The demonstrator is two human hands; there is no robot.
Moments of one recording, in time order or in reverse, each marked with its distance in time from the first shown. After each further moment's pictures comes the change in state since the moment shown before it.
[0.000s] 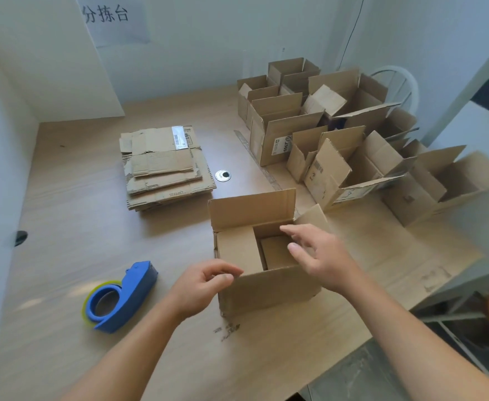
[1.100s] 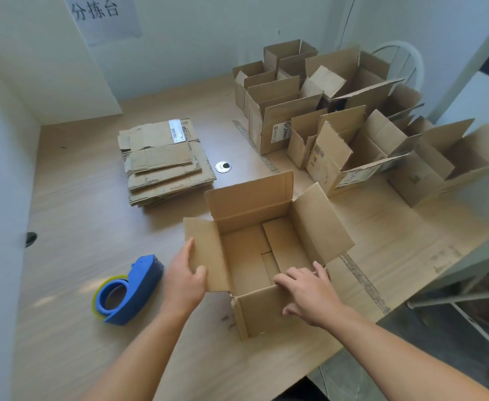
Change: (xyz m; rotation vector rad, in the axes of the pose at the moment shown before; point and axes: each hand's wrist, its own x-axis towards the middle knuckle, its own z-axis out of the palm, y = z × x) left_hand 0.006 -0.040 0.009 0.205 0.543 -0.247; right_hand -0.049 0.054 0.089 -0.617 -0.431 0.067
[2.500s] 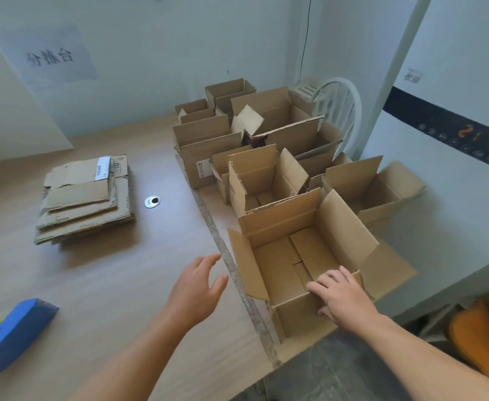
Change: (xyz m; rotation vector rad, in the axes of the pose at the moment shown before) left_hand -0.029 0.194 0.198 0.312 -0.133 0.328; right_hand -0.073 0.326 -0.038 -0.221 0.139 -0.003
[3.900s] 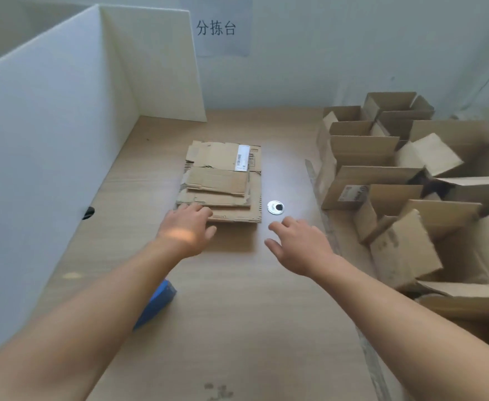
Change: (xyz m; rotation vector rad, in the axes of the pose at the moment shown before) left_hand 0.084 -0.242 -0.228 0.548 0.066 -0.315; right_hand 0.299 -0.299 -0.164 0.138 0.065 -0.280
